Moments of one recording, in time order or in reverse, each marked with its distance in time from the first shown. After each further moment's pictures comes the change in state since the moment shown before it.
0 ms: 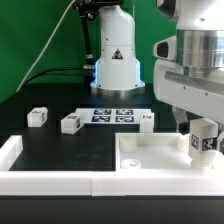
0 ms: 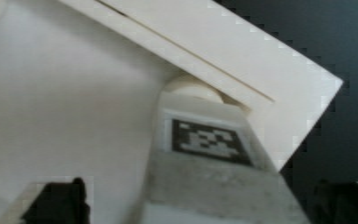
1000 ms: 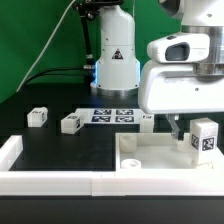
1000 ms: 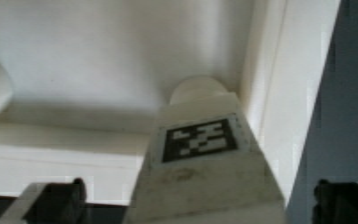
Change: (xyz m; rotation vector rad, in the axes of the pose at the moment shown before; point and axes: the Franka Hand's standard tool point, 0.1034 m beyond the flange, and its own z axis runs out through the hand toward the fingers) arm -0.001 0.000 -0.003 -0.021 0.004 -0.970
